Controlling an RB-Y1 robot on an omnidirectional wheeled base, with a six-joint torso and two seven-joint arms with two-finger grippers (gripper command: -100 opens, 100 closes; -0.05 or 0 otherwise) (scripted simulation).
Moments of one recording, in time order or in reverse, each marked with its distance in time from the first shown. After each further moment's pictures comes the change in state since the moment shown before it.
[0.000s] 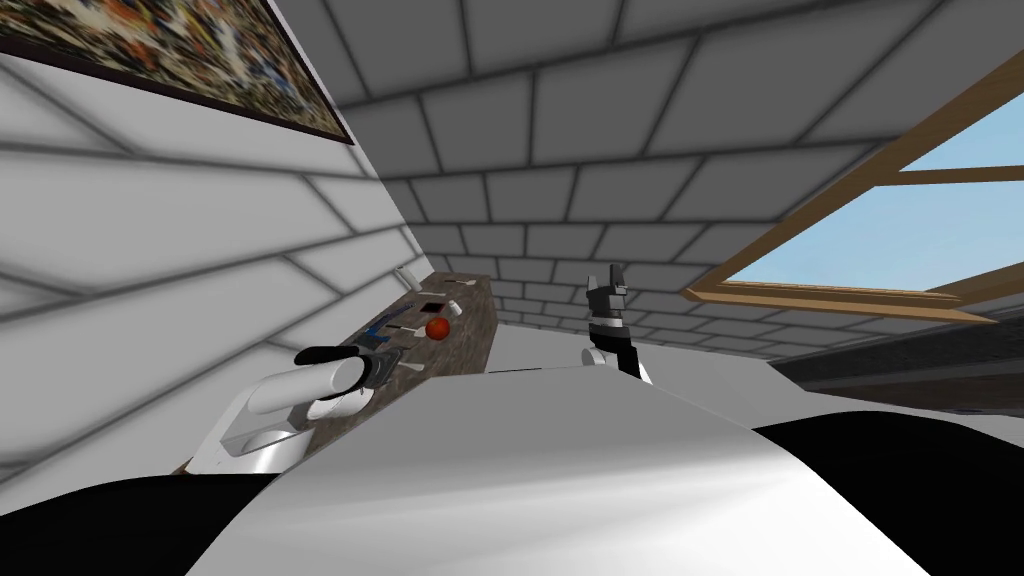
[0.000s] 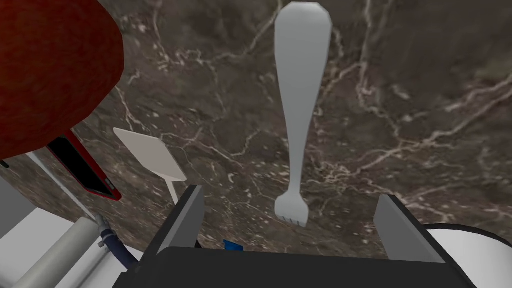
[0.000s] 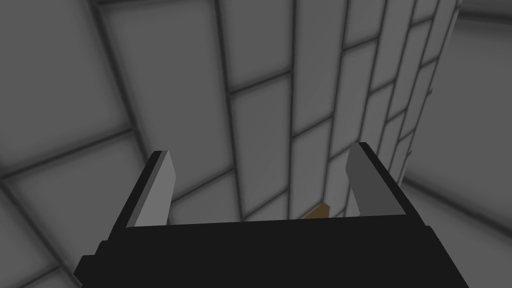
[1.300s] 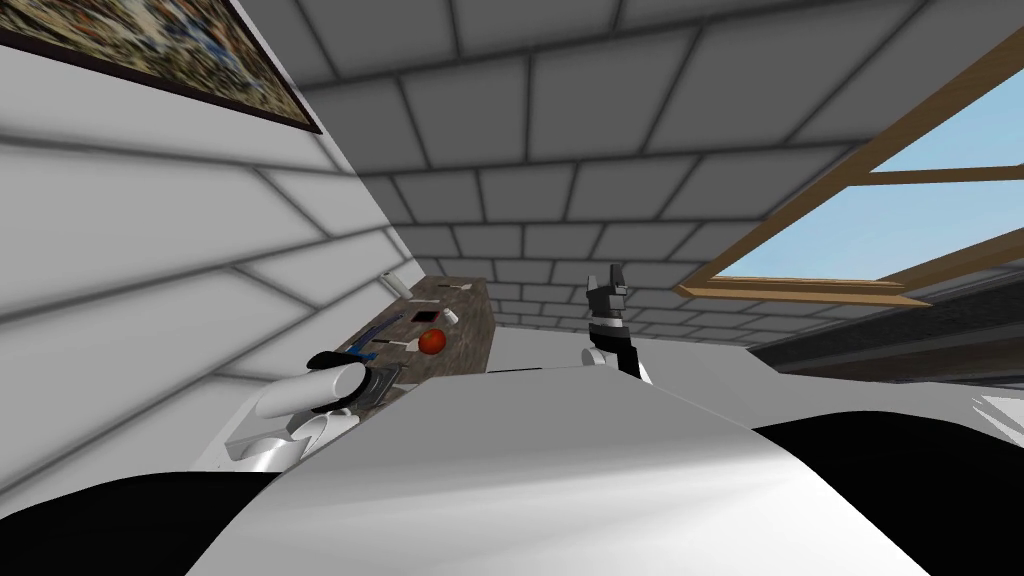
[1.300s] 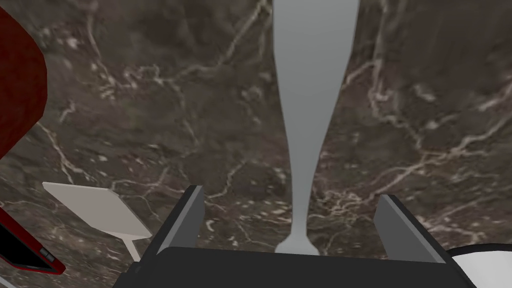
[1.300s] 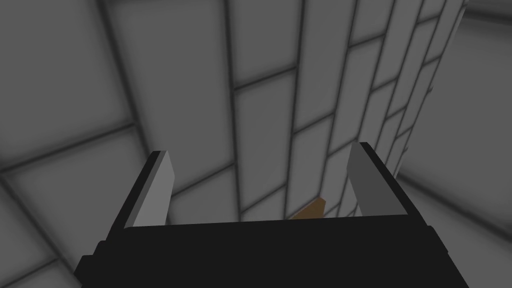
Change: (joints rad) left arm 0.046 0.039 -0.041 0.070 0.027 0.098 0.015; right arm 0.000 0.000 0.000 0.000 0.000 0.000 0.000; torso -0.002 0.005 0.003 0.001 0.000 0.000
